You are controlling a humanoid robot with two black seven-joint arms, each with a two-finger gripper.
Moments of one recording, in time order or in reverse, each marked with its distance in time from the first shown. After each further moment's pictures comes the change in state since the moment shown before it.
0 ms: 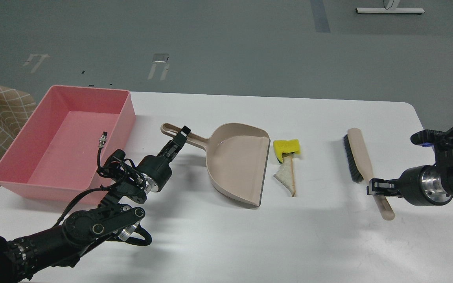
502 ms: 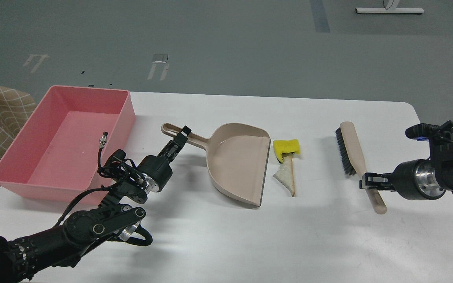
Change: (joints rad) left arm 0.000 -0.002 0.000 0.000 0.000 0.000 -0.001; right arm 0.018 0.034 0.023 0.015 0.007 0.000 -0.001
